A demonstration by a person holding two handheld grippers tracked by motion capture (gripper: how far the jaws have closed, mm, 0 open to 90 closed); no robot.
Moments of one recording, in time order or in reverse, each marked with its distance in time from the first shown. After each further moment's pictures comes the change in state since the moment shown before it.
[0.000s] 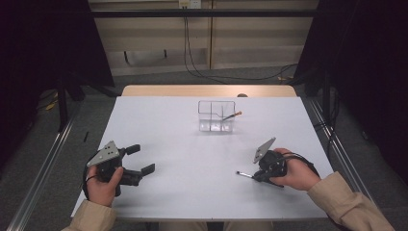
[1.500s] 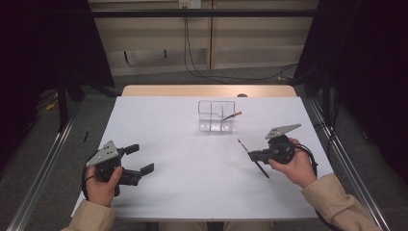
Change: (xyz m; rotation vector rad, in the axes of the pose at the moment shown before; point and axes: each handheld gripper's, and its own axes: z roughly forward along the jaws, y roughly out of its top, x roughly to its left) left arm 0.001 0.001 -0.003 0.001 0.007 0.003; right arm -0.021 -0.003 -0.030 -0.480 -0.025 0.333
